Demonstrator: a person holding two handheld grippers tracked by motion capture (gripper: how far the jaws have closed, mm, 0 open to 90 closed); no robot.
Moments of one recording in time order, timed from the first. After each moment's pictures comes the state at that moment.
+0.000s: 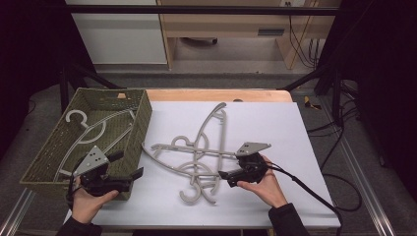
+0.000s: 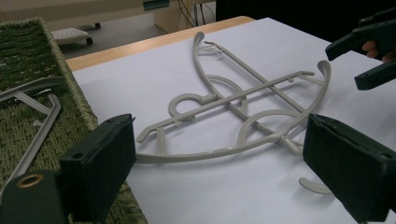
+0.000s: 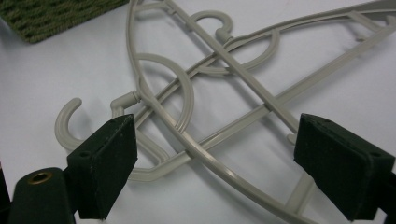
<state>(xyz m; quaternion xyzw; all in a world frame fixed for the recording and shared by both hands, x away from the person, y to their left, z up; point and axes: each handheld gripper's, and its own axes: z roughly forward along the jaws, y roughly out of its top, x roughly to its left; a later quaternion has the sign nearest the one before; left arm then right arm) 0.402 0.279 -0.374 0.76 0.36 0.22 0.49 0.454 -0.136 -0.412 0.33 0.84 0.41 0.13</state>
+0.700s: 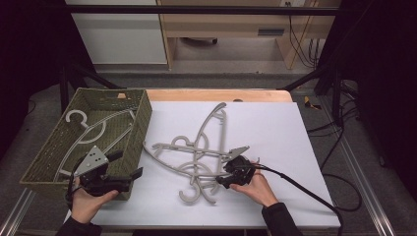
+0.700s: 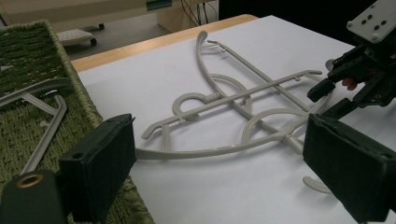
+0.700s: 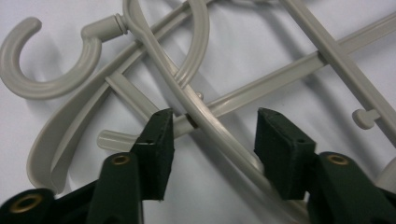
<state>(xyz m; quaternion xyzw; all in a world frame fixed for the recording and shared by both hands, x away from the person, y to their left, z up) 0.401 0.279 -0.373 0.76 0.36 0.23 0.49 0.471 -0.113 -0.456 0.31 0.89 0.32 0.07</state>
